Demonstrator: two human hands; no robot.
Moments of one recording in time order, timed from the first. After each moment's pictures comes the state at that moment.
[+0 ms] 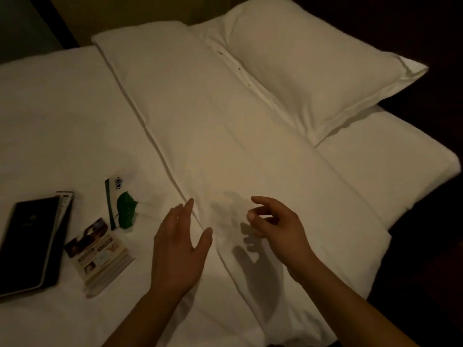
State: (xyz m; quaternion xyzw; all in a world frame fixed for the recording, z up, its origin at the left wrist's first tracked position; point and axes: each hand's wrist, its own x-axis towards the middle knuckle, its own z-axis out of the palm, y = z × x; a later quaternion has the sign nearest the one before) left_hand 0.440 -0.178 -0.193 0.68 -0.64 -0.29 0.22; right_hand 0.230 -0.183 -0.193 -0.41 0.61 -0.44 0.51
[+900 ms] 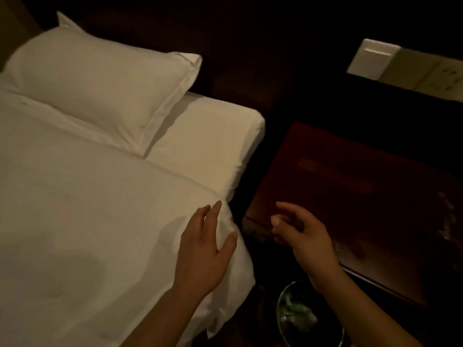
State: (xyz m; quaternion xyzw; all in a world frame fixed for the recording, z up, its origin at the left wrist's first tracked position) left_hand 0.119 -0.067 -0.165 0.40 -0.84 -0.35 0.10; right_hand -0.047 0.059 -0.163 -0.17 0.71 -0.60 0.31
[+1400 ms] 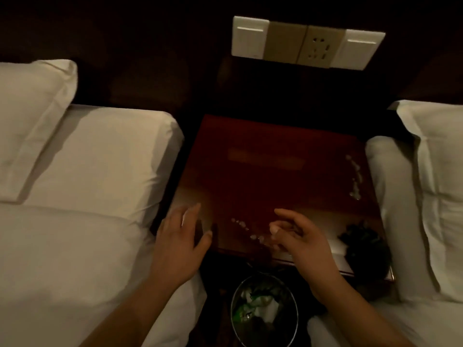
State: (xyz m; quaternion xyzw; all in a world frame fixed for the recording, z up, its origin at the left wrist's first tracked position) left_hand -0.029 -0.028 -0.217 0.27 -0.93 -0.24 0.01; right_hand -0.144 0.195 -0.191 -0.06 0.75 -0.61 0.25
